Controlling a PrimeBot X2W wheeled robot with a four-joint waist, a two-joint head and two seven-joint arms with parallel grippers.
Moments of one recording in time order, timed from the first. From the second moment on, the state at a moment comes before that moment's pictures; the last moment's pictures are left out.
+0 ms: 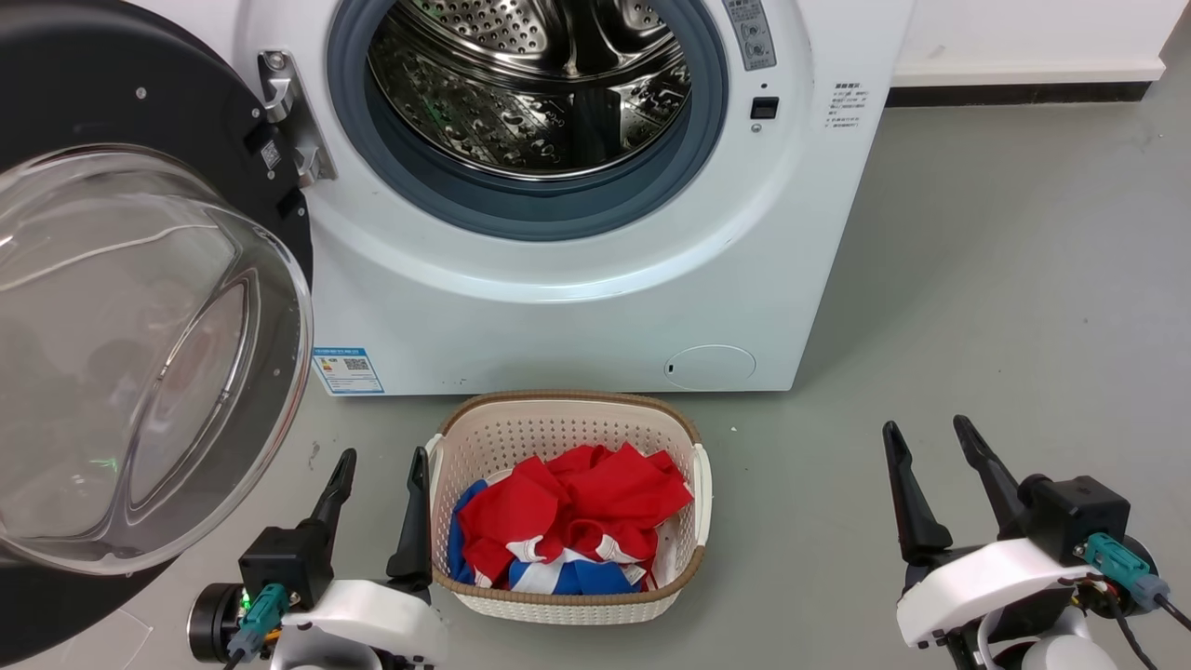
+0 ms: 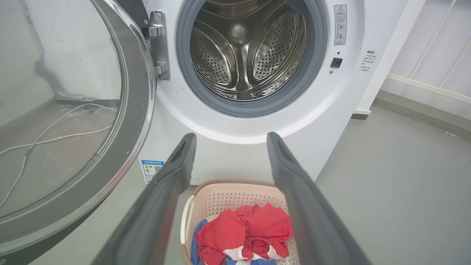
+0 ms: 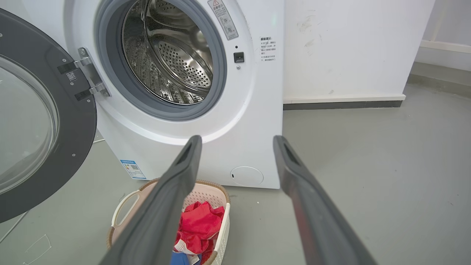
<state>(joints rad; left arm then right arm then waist) -0.07 0.16 -0.19 0.21 -0.31 0.05 -0.26 -0.06 -0.05 0.03 0.13 0.16 0.13 -0.11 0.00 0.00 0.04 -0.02</state>
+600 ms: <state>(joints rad) -0.04 0.14 -0.16 0.25 -0.45 0.03 -0.21 -0.02 -0.05 0.03 0.18 0.33 0.13 -0.09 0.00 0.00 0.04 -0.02</state>
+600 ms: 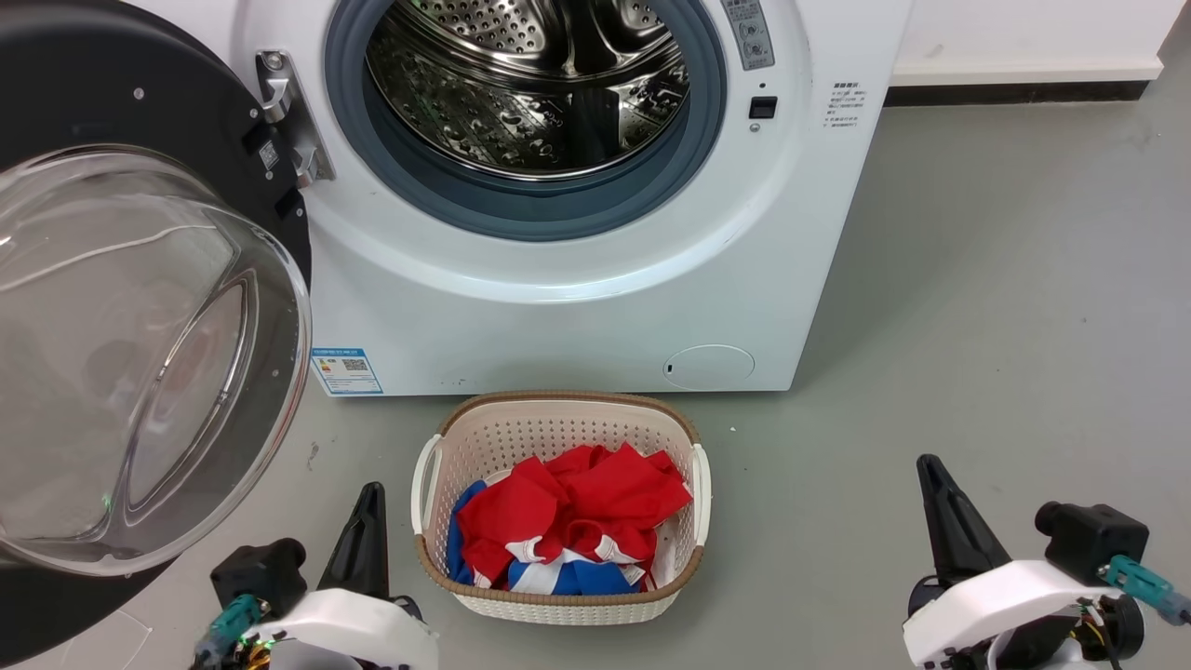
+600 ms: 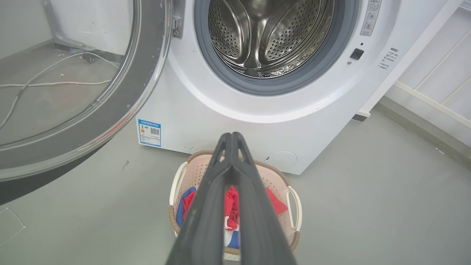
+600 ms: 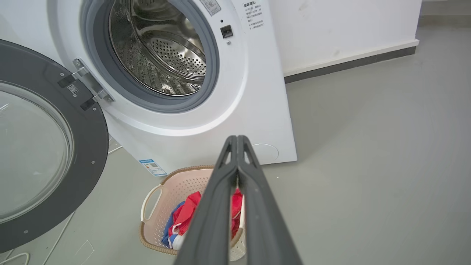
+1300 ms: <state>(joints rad) -0.05 0.12 -0.08 0.25 -0.77 -0.01 -0.12 -0.04 -0.06 0.00 0.20 0.69 0.13 -0.05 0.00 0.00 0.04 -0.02</state>
